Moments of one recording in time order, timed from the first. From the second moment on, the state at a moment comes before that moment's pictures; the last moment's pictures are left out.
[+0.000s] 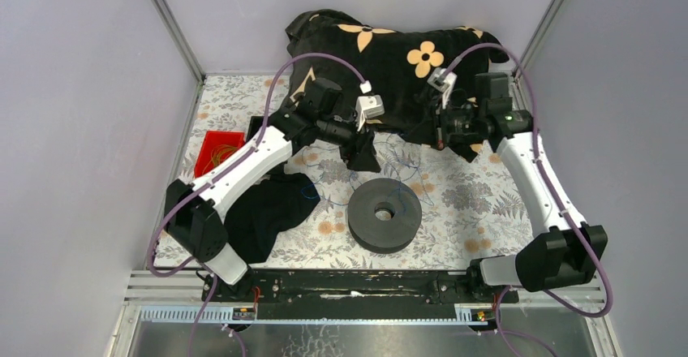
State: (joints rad) left arm -0.62 1.63 1.51 -0.56 0.88 0.15; right arm 0.17 1.36 1.29 -0.68 -1.06 -0.23
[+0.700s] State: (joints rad) left arm -0.70 1.50 1.29 -0.52 0.73 0.45; right arm -0.31 1.33 1.64 -0.77 -0.65 -0.28
